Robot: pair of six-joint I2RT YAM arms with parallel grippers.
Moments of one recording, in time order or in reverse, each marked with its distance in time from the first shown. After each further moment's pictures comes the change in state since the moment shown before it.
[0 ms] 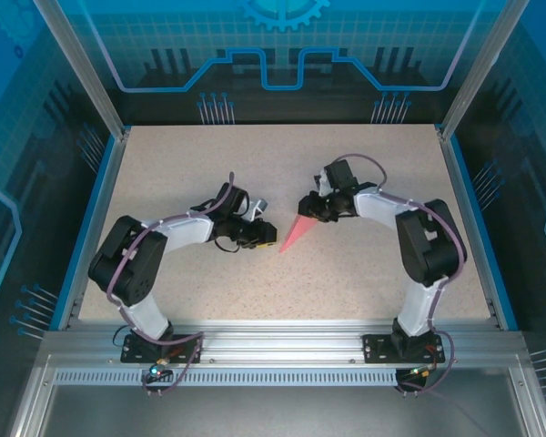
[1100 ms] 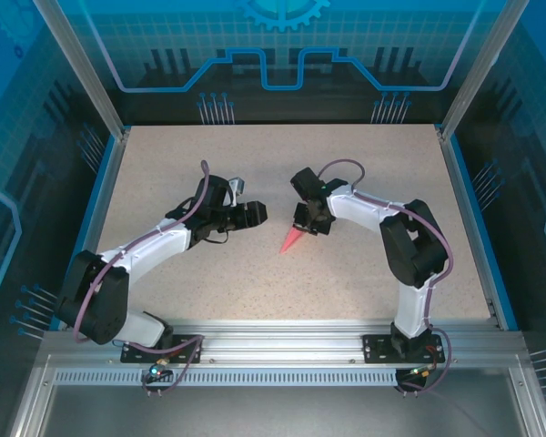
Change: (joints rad) left arm 0.026 -0.266 -0.047 -0.003 -0.359 -0.014; right arm 0.207 0.077 0.170 -0.397 0.396 0.308
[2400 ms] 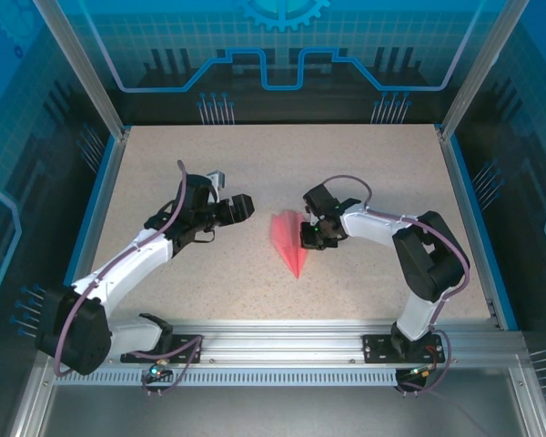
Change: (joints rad) left arm 0.040 -0.187 -0.020 -0.087 -0.126 0.004; right arm -0.015 -0.141 -0.281 0.195 -0.156 -0.285
